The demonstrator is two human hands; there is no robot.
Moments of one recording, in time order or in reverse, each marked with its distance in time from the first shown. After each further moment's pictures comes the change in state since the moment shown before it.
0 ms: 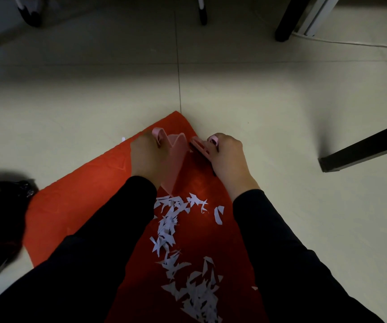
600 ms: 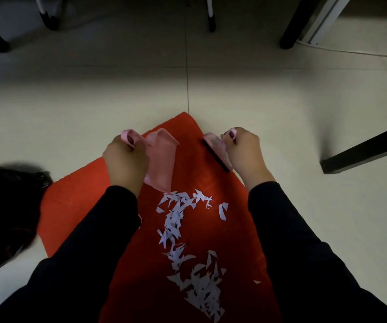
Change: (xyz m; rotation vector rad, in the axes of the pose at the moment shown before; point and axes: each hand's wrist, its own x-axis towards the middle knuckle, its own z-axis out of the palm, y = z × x) left_hand -0.019 -0.031 -0.043 -0.109 0.198 -0.194; right_hand -0.011 -0.016 -0.030 0.106 0.001 0.069
